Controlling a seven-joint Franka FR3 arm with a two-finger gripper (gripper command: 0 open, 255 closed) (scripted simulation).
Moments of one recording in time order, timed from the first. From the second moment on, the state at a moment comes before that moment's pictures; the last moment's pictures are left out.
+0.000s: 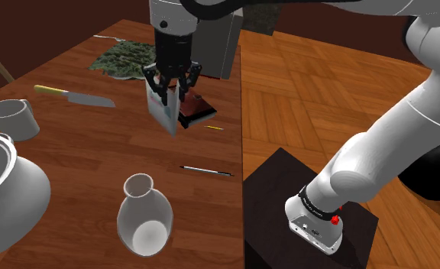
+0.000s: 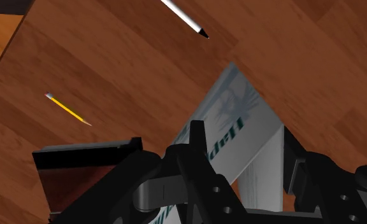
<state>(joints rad) 0.03 -0.08 0.52 -1.85 0.07 1.77 0.77</state>
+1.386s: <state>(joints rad) -0.14 0.27 0.34 -1.35 -0.07 1.58 0.43</state>
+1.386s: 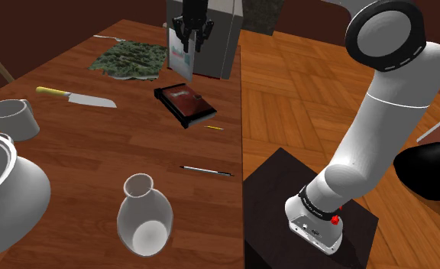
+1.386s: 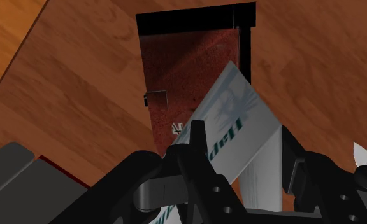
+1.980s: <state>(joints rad) -0.15 0.26 0.34 -1.47 -0.06 1.69 0.42</state>
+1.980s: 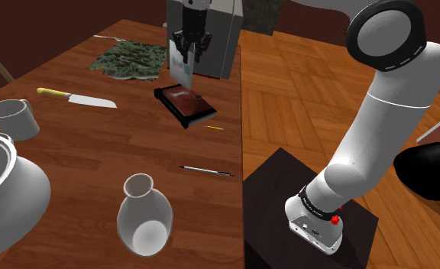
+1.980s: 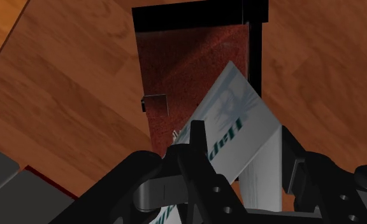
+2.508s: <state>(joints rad) -0.16 0.26 0.33 -1.58 -0.06 1.80 0.42</state>
